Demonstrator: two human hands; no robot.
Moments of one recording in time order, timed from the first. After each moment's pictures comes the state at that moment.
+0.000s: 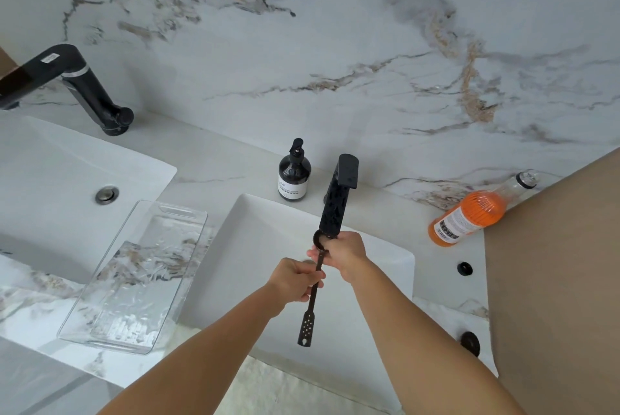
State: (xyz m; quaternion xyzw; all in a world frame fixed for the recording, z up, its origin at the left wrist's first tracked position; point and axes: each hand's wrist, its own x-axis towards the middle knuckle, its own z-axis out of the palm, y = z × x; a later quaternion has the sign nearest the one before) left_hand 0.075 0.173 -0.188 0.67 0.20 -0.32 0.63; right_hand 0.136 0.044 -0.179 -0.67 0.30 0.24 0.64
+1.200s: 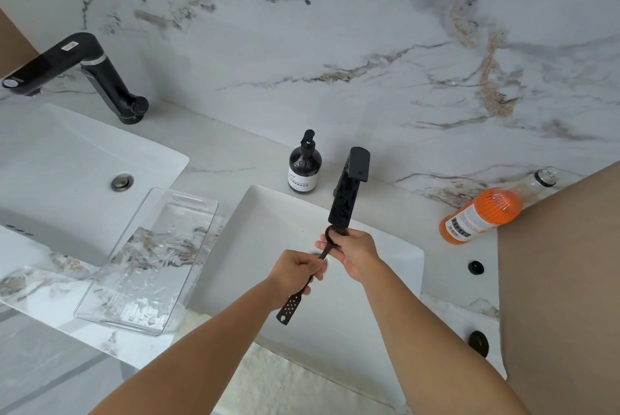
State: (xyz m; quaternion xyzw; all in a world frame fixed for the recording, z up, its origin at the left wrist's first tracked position) left_hand 0.067 0.181 -0.189 0.67 0.20 -0.28 0.66; right_hand 0.128 0.037 -0.189 -0.56 0.30 0.22 0.74
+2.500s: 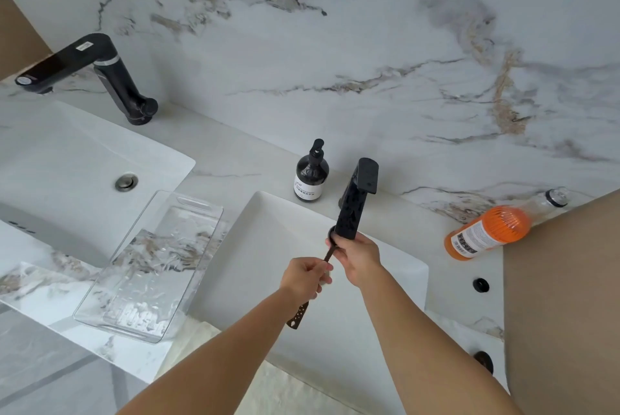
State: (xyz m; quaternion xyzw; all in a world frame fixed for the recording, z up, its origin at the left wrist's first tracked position) left_hand 0.074 0.165 -0.193 0.69 0.24 -0.23 0.64; right_hand 0.138 0.044 -0.189 -0.52 0.31 0.17 0.77
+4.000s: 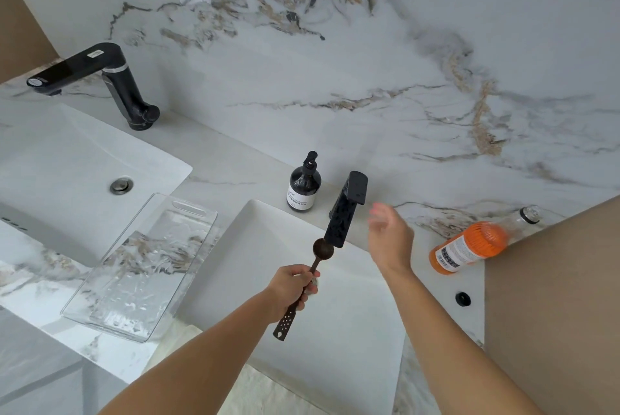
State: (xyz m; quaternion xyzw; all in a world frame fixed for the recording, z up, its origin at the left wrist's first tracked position) left_hand 0.071 0.170 -0.189 0.58 0.26 -0.29 0.72; right_hand 0.147 -0.002 -0.108 -0.90 0.11 -0.04 0.42
